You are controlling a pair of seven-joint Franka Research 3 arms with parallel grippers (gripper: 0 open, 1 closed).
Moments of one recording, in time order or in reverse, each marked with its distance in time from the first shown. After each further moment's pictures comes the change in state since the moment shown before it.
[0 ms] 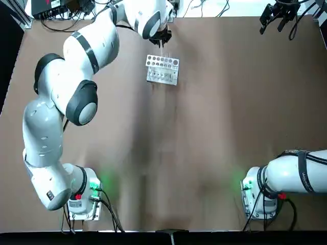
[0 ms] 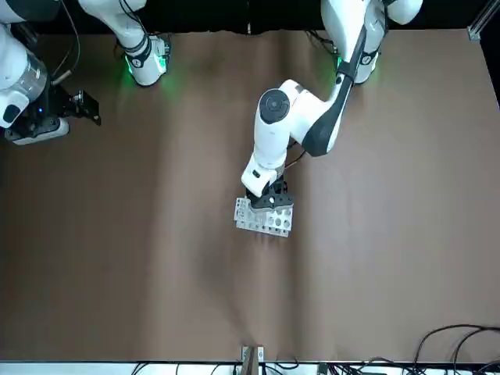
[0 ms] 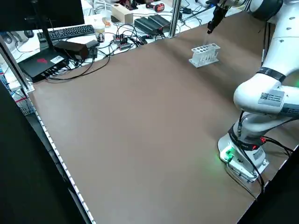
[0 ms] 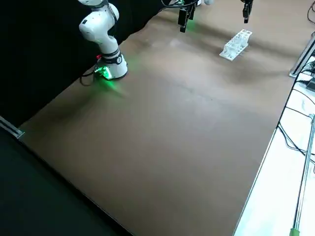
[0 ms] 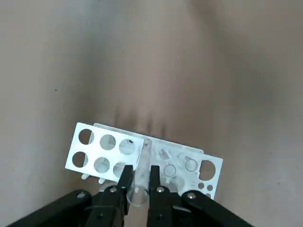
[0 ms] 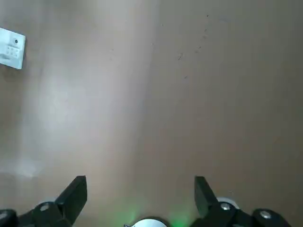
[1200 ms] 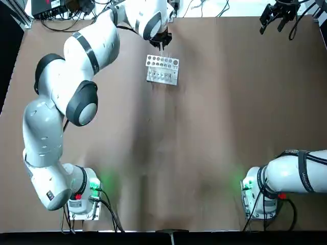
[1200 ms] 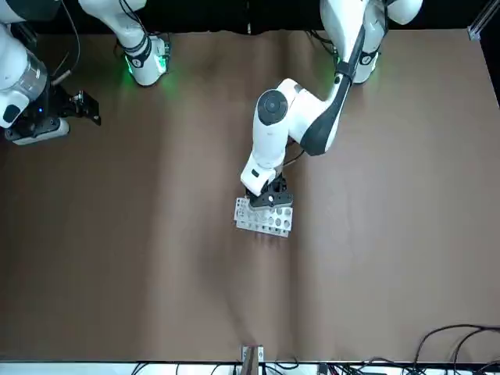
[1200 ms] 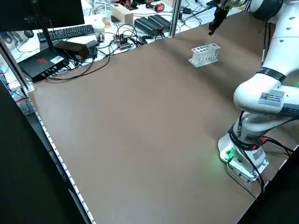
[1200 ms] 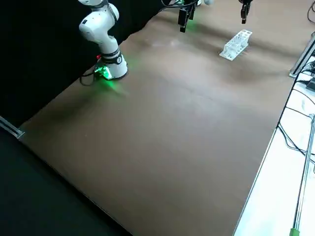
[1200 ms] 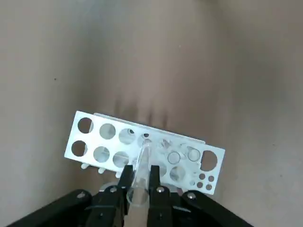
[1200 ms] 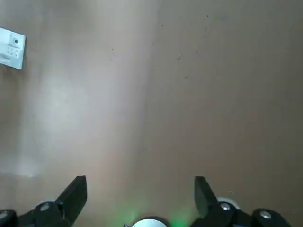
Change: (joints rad) left arm -0.003 0.001 -0.005 0.000 -0.017 -0.031 -0.004; right arm 0.000 0.000 0.000 0.000 0.000 0.000 0.000
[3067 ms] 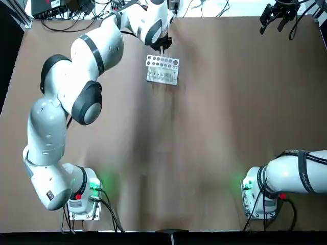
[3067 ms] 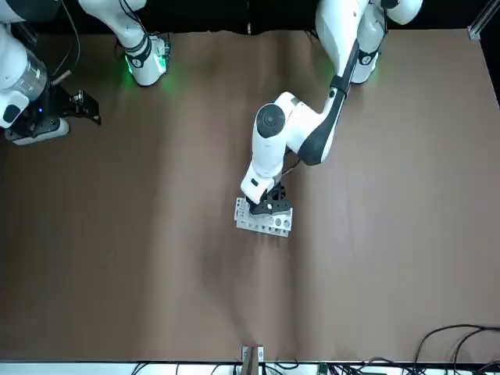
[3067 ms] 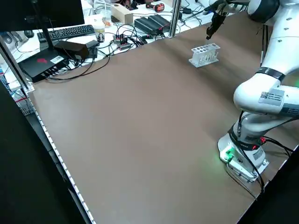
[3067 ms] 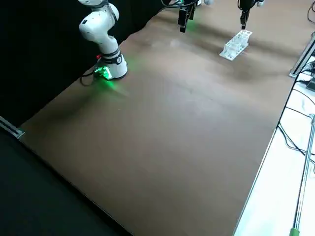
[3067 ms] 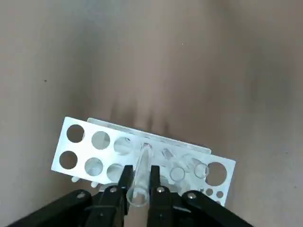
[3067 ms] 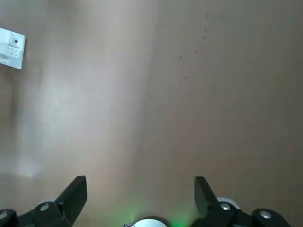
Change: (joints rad) left arm 0.002 0.055 0.004 -0.001 0.000 0.058 0.000; right arm 0.000 0.000 0.000 0.000 0.000 0.000 0.000
